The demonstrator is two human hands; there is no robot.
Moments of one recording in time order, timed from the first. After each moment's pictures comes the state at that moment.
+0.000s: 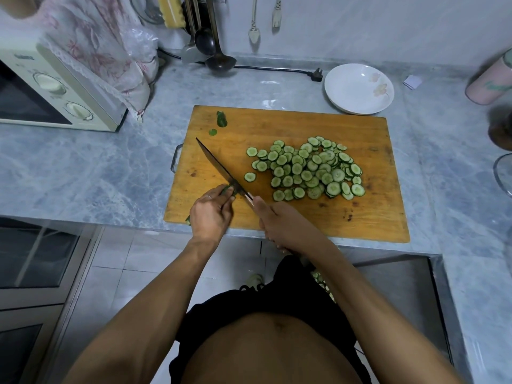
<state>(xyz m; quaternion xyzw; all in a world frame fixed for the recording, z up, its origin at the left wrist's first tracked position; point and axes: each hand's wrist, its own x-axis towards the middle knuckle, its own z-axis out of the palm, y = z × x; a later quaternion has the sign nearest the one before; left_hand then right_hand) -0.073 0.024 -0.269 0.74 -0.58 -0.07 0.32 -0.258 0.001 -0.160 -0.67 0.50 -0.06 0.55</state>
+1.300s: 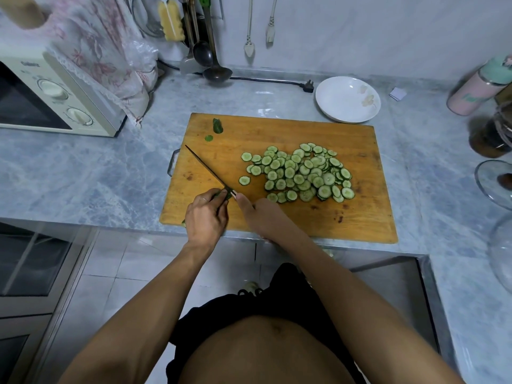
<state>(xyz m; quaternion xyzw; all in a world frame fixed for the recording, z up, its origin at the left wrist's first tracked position) -0.079 0.031 -0.261 0.76 -0.59 -0.02 0.28 -0.230 -0.008 -0.174 -0.73 0.53 -0.02 0.44</state>
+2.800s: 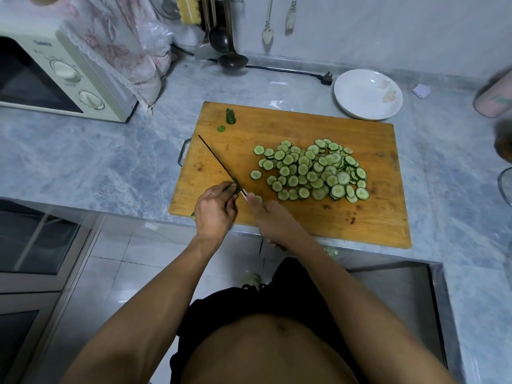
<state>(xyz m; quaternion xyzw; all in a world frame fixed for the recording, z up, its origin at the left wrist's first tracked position) -0.078 0.029 -0.265 0.76 -0.56 -0.05 0.33 -0.232 0.001 -0.182 -0.68 0.52 -0.06 0.51</state>
